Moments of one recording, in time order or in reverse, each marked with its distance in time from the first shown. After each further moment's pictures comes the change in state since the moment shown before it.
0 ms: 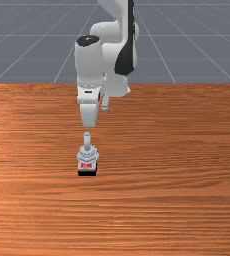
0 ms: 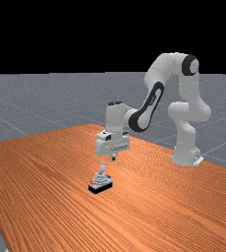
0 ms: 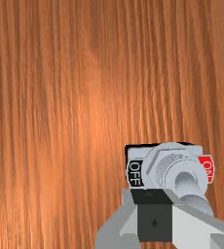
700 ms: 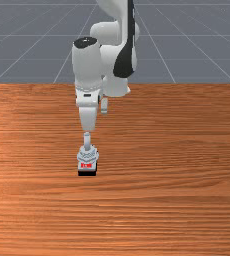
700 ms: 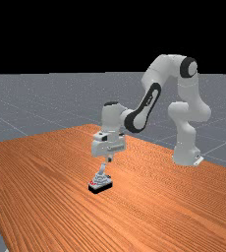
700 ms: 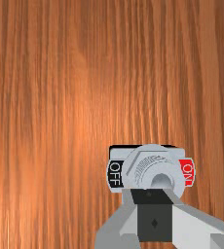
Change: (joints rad) arm -0.034 0.054 0.030 0.081 0.042 -0.016 -0.069
